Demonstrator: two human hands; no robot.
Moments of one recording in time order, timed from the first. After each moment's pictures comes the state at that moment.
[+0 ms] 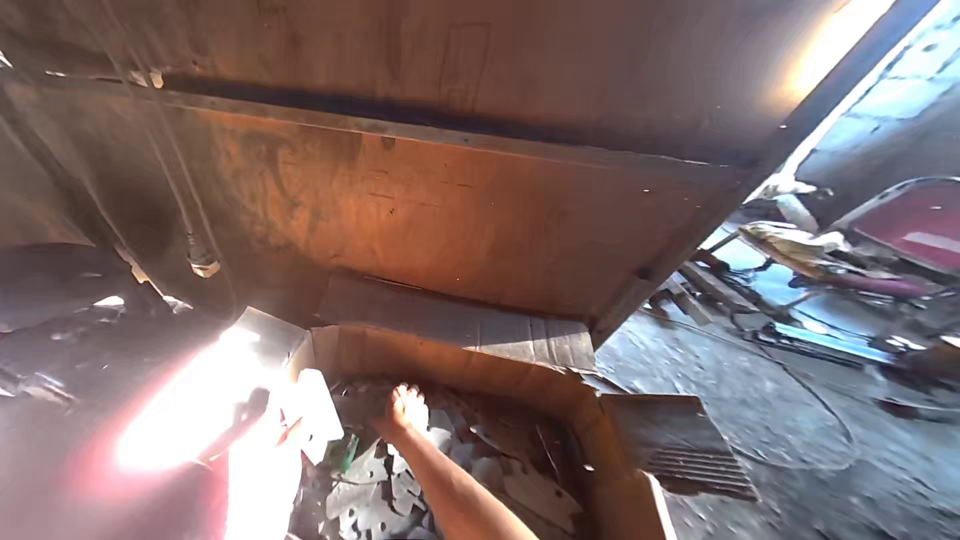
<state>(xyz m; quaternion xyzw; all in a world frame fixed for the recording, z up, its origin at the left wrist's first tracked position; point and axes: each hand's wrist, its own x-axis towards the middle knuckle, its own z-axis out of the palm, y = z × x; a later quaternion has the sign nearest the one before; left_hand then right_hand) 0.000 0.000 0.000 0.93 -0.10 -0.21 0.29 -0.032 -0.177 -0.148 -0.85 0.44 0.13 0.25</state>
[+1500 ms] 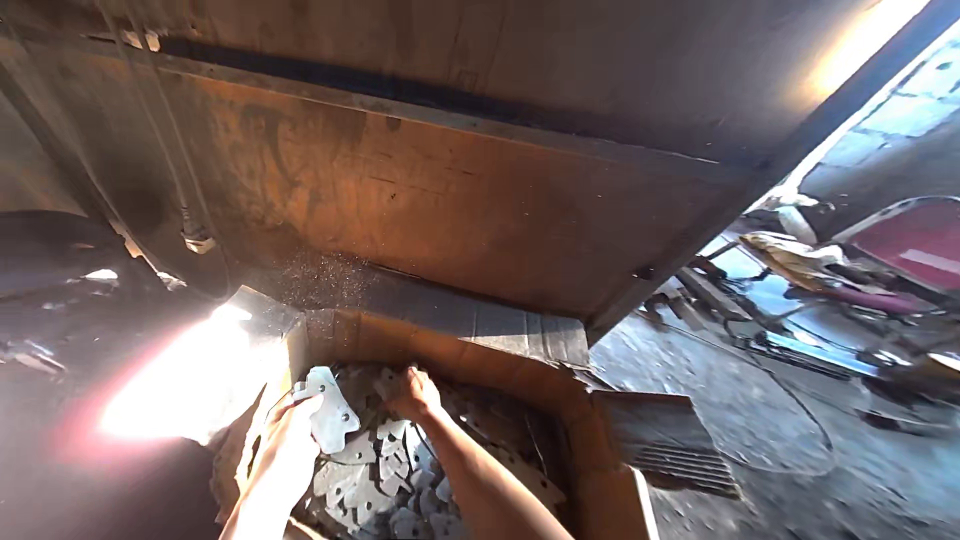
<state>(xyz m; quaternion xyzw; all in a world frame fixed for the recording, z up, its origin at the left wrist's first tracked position) -0.002 -0.017 -0.080 0.61 0.08 -0.27 0.74 -0.059 -0.219 -0.142 -0.86 0.40 0.13 0.29</state>
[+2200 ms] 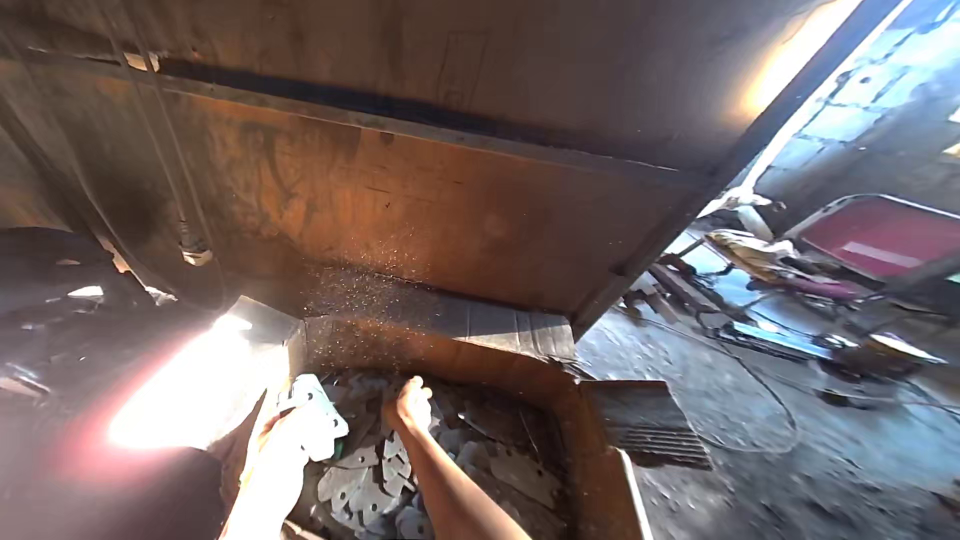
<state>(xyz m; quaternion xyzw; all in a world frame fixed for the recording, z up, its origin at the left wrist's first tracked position) 0.008 0.010 -0.096 0.54 -0.04 -0.24 0.80 -0.055 -0.167 -0.127 -0.74 0.58 0.06 0.35</state>
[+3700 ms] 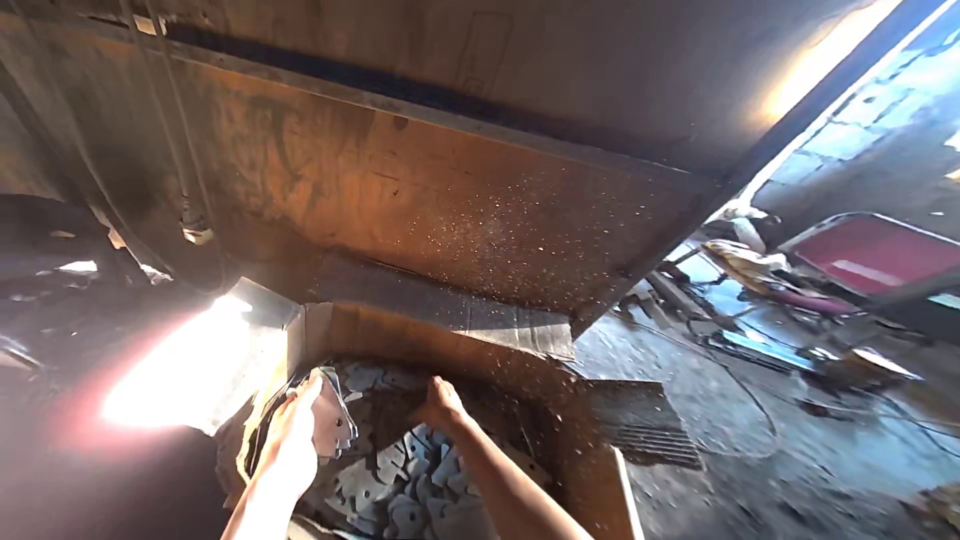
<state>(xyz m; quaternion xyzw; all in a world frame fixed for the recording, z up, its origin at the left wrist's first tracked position) 0.004 -0.011 -0.092 0.62 0.08 -0.31 0.71 -0.109 -0.232 -0.148 -0.85 0.42 0.15 0.28</state>
